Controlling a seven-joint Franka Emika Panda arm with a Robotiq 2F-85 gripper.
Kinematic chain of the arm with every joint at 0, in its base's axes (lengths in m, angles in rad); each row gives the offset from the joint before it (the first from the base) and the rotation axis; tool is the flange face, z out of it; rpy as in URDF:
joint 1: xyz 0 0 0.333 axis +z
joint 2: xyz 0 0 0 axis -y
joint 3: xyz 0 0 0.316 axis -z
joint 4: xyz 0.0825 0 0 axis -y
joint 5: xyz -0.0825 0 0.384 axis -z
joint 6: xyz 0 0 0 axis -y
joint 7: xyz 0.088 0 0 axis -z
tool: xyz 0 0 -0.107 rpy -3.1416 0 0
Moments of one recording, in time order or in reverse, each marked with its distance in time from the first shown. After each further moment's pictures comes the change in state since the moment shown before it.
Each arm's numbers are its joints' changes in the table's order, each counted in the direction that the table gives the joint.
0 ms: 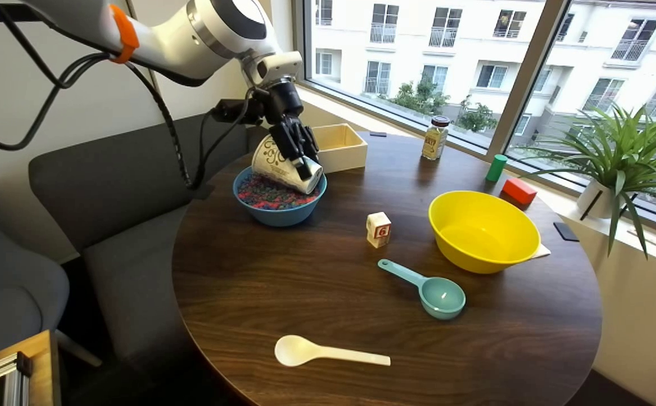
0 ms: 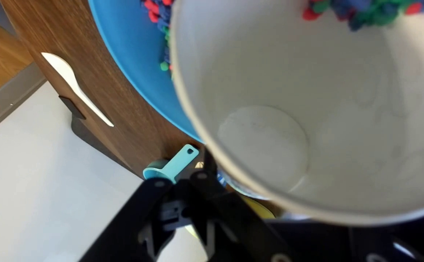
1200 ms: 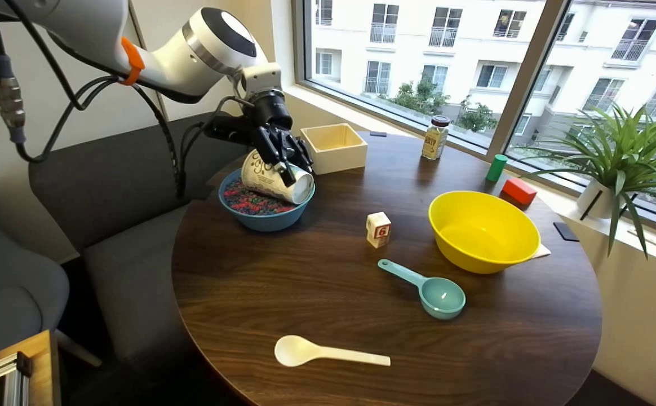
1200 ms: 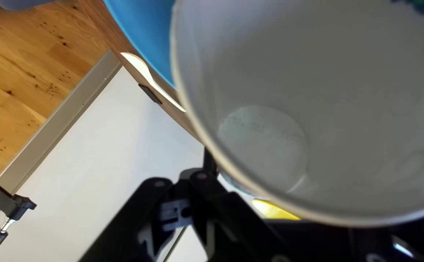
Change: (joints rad) arm 0.068 -0.094 -0.006 0.057 0.126 -0.274 0.170
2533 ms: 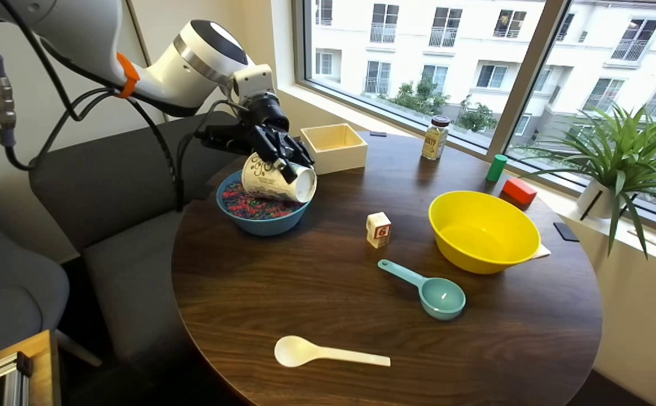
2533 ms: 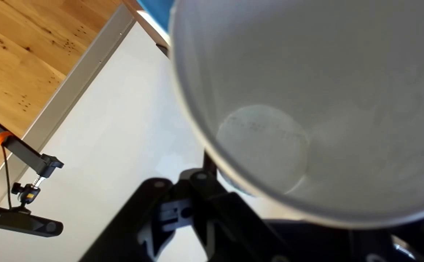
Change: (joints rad) arm 0.028 0.009 0.005 -0.066 0.133 -0.057 0.031
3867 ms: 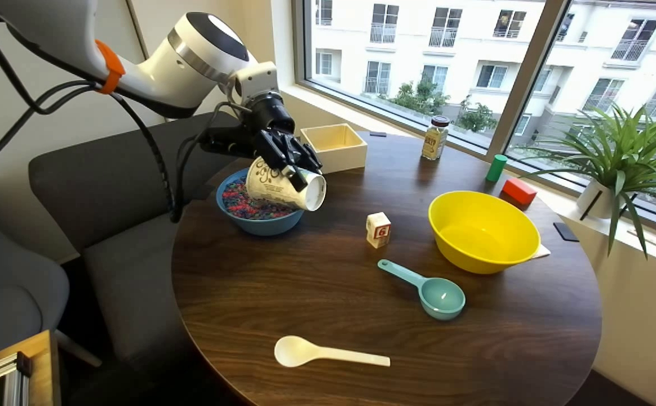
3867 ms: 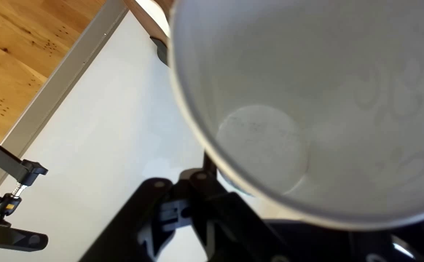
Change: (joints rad) arm -0.051 0.131 0.014 -0.163 0.001 0.120 -0.007
